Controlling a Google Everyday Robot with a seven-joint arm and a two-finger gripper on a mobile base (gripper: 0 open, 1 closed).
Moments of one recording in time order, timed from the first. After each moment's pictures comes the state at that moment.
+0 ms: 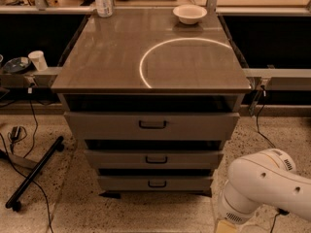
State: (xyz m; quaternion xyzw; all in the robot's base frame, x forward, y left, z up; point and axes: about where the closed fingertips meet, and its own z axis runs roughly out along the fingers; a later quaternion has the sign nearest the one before) arm 0.324 -0.193 0.570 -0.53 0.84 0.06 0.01
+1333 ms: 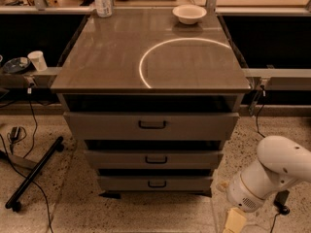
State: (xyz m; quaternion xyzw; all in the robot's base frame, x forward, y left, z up) arm 0.333 -0.185 0.572 -0.53 0.80 0.28 0.05
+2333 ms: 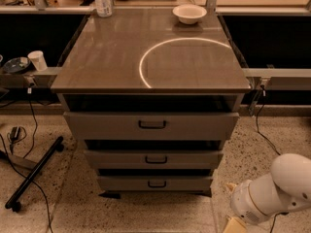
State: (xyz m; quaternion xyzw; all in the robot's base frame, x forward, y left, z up) arm 0.330 -0.183 0.582 -0.50 0.83 0.23 0.14
